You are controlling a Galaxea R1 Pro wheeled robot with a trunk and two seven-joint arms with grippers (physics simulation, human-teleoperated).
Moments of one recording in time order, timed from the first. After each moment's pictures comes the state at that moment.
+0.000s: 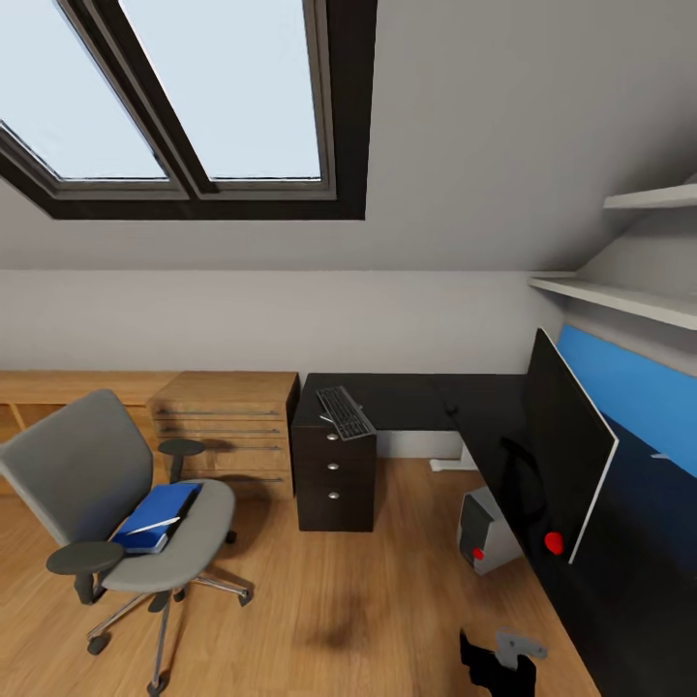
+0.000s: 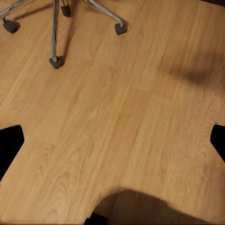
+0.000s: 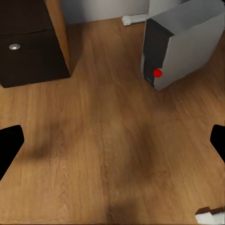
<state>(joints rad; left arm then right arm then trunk) -0.22 -0.04 0.02 -0.13 0.22 -0.44 0.17 -0.48 -0.02 -0.09 0.01 -0.09 -0.56 -0.02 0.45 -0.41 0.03</state>
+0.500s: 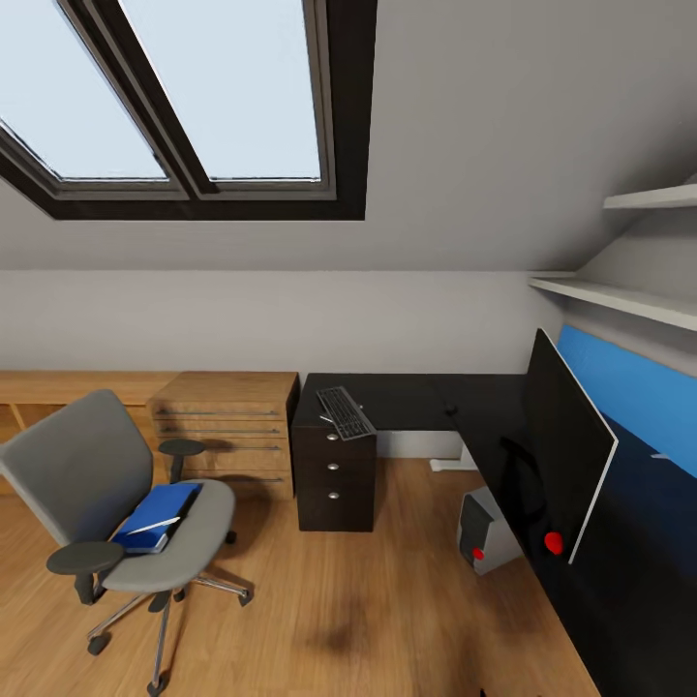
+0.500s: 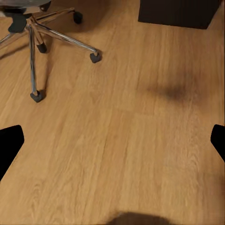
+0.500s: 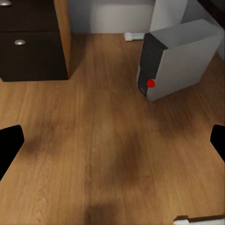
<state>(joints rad) -0.22 -0.04 0.01 -0.03 0.08 -0.65 0.12 -0.31 -0.05 -0.09 0.02 0.01 -0.83 -0.02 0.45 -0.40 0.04</state>
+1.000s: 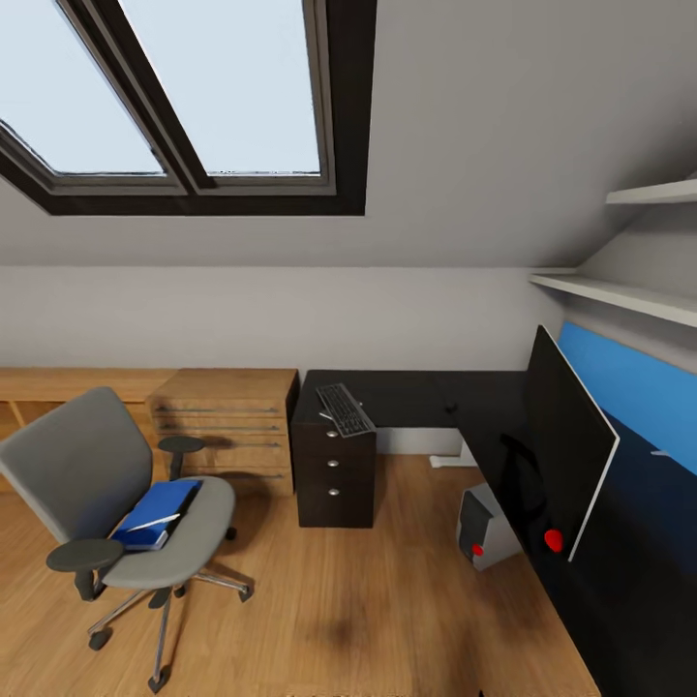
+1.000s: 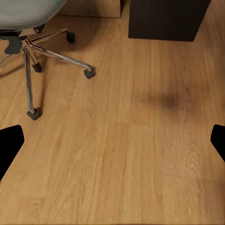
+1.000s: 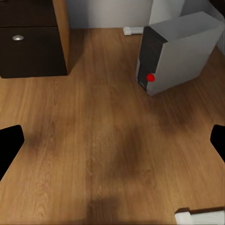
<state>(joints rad) -0.18 -0.04 0.01 -0.02 0.01 -0.78 0.11 -0.30 -0.05 -0.10 0.02 0.01 -0.82 -0.02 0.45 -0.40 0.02</state>
